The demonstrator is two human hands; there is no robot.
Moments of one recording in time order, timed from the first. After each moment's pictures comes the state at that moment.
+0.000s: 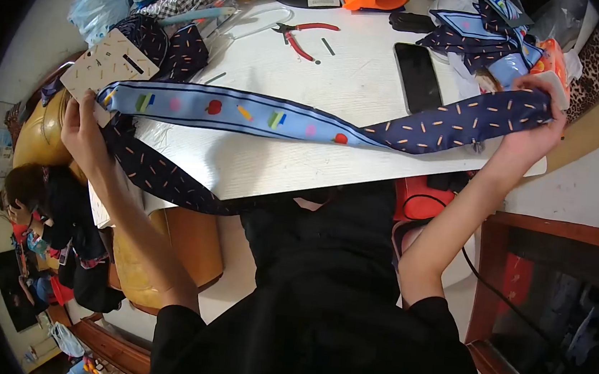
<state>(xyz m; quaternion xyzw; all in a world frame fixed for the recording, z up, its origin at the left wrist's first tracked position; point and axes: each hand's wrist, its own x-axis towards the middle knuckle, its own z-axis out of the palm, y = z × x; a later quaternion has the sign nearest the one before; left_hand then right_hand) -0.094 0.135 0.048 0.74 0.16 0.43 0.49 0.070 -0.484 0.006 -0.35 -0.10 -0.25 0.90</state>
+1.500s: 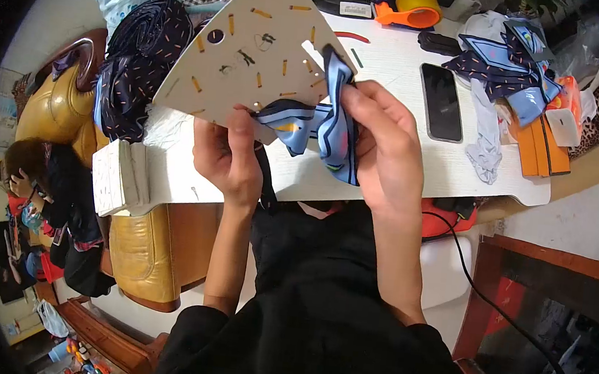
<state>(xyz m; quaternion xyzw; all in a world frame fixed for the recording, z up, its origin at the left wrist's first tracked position) -0.096 -0.072 -0.020 0.68 0.01 0.47 0.56 -0.038 -0.240 0.025 -0.38 -0.07 0.21 0.90</state>
